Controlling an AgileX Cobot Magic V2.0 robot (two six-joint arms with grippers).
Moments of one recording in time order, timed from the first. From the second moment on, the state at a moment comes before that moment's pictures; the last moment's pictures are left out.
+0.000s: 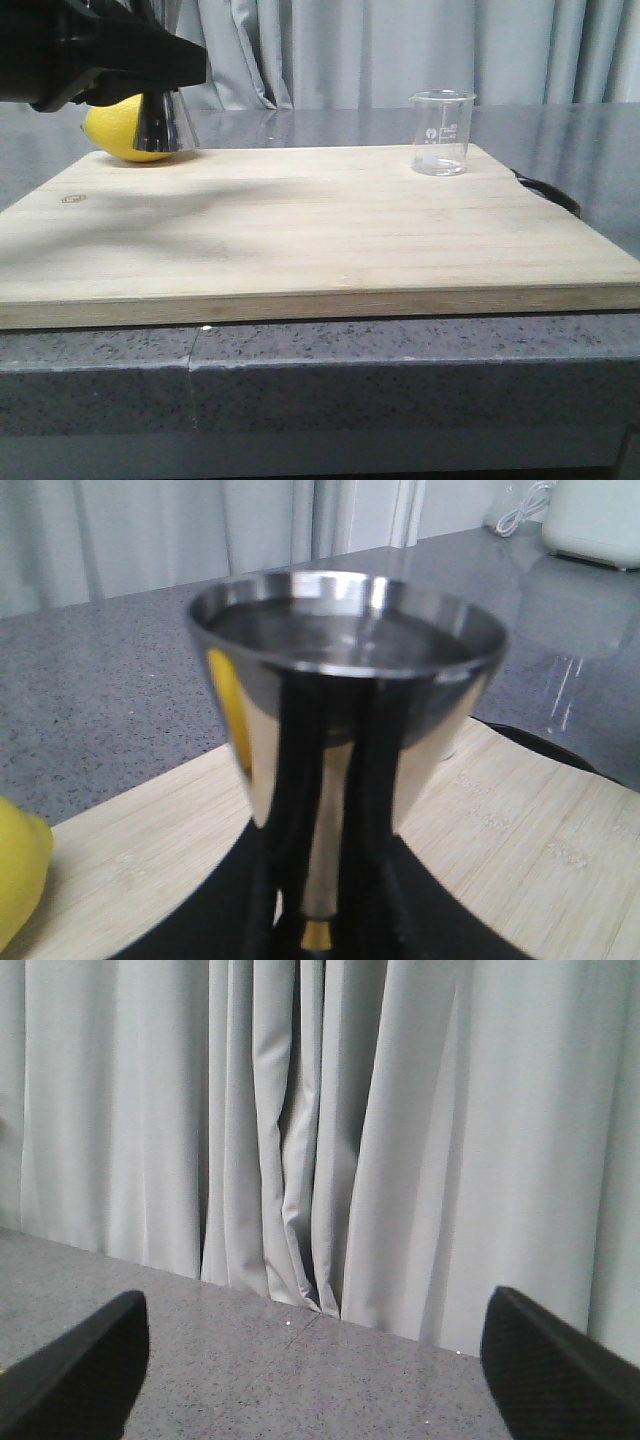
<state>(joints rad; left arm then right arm) -0.39 1.42 -0.62 0.75 -0.72 -0.61 0.36 1.09 -0.69 -0.02 -0.54 -0.09</state>
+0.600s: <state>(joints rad) -0.39 1.59 -0.62 0.74 -0.84 -0.53 0.45 1.09 -0.69 -0.03 -0.53 -0.09</state>
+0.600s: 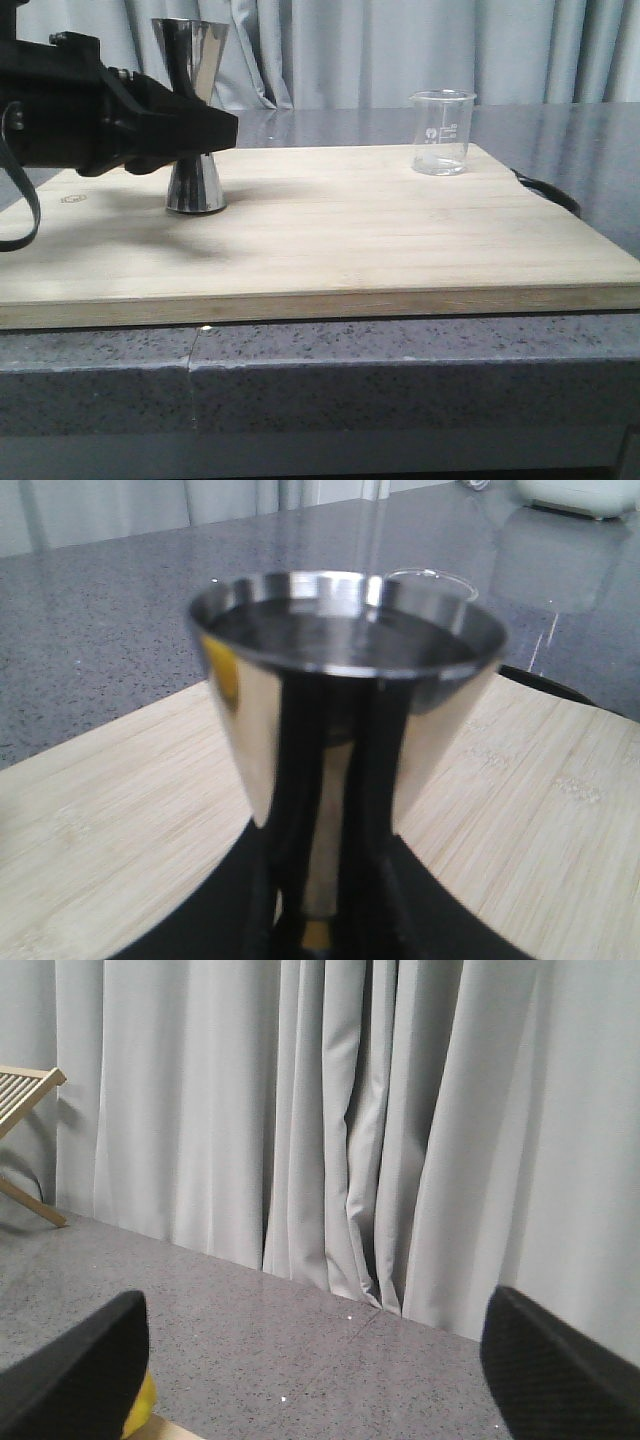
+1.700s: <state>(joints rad) -0.39 1.65 -0.62 0.65 -0.95 -0.46 0.45 1.09 -0.69 -0.03 -0.53 -0.09</state>
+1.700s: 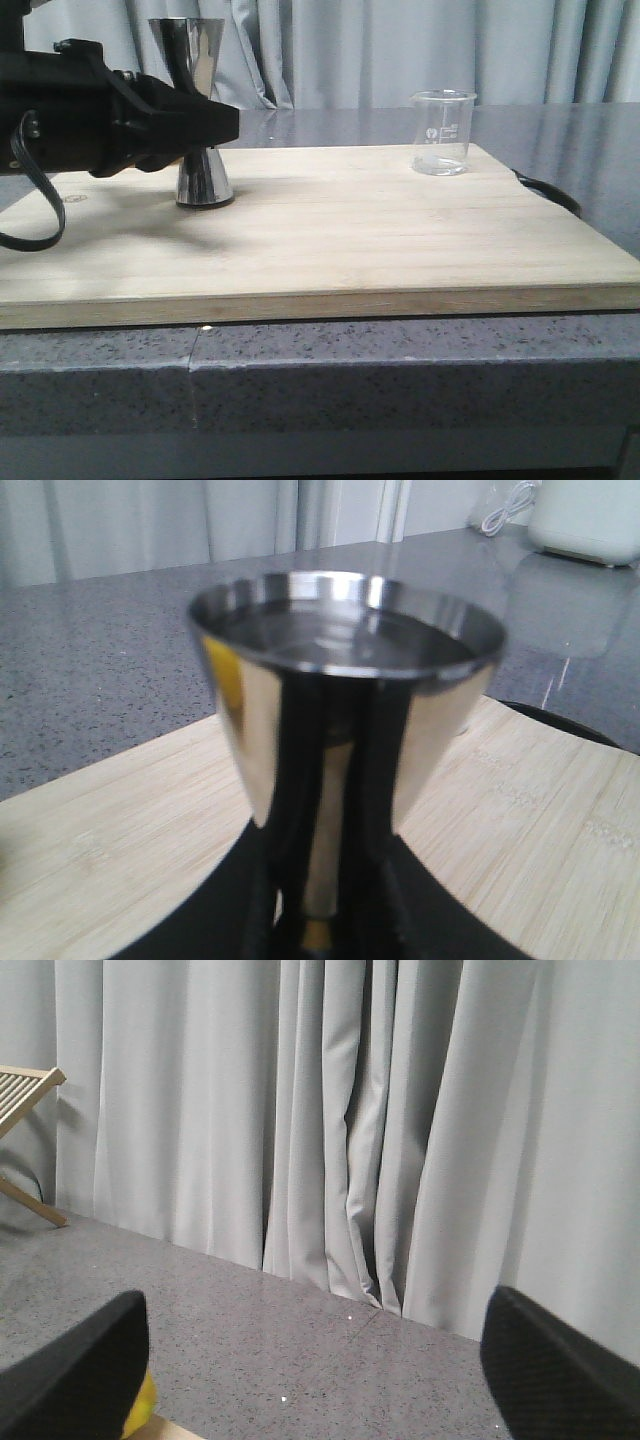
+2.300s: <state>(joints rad) -0.39 1.68 -0.63 0.64 -0.98 -0.46 0.45 1.09 -0.69 -0.03 -0.53 -0.09</state>
